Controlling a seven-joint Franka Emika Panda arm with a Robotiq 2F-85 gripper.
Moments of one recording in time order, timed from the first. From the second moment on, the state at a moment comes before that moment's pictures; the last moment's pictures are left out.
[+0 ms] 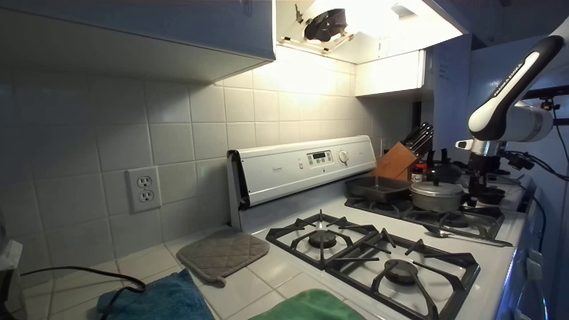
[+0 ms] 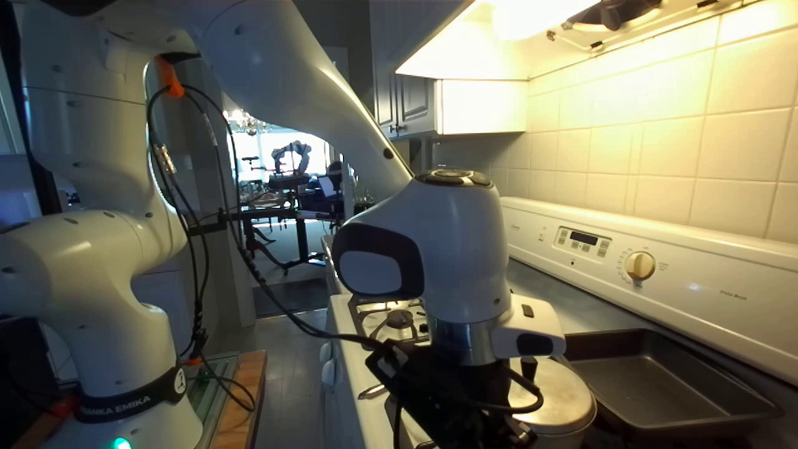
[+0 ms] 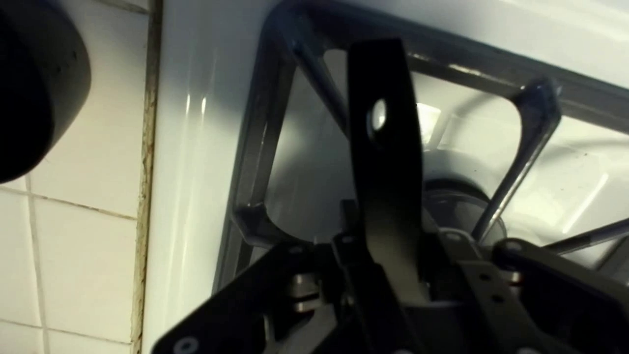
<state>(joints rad) -0.30 0.16 -0.18 -2.45 0.24 2.72 -1.01</state>
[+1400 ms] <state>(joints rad) -0.36 0.16 -0.08 -2.46 0.75 2.83 -1.27</state>
